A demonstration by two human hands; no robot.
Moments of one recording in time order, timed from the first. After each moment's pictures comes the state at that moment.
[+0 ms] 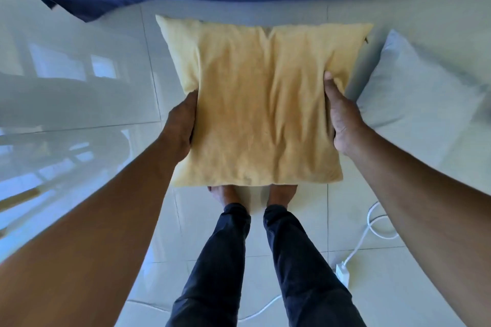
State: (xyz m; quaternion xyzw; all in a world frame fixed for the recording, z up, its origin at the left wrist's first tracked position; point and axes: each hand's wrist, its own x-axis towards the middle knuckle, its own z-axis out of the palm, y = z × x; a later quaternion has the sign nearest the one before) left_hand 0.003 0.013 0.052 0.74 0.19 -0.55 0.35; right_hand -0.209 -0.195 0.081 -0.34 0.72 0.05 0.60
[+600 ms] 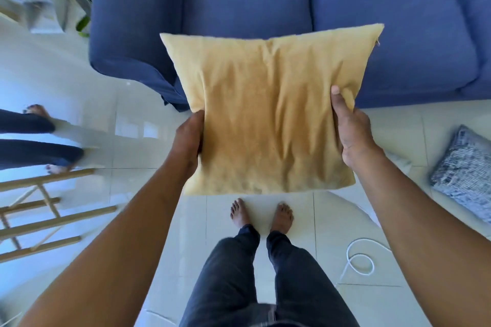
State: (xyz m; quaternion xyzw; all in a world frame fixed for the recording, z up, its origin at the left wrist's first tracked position) left_hand 0.015 0.003 0.472 0.76 0.08 -0.43 0.49; right_hand -0.196 -0.210 0.475 -0.46 0.59 -0.13 0.65
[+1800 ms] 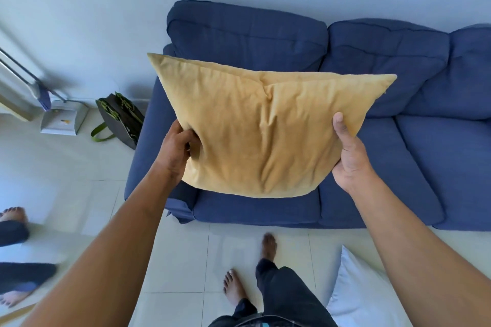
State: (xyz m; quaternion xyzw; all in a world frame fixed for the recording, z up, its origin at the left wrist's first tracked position) left_hand 0.352 -0.108 0.599 0.66 -0.11 -0.38 0.64; right_hand 0.078 -0.323 0.645 -0.45 0.44 -0.27 0.73
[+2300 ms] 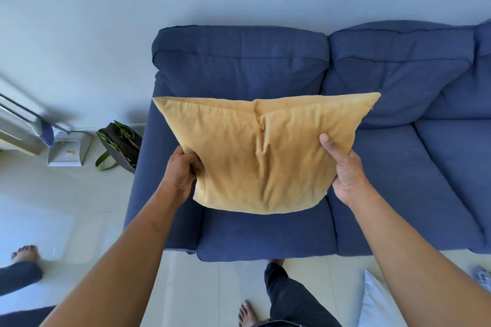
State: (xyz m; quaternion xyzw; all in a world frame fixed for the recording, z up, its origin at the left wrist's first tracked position) left_hand 0.406 -0.220 0.583 0.68 -0.02 -0.39 0.62; right_hand 0.138 -0.434 0.592 -0.40 0.47 -0.27 0.74
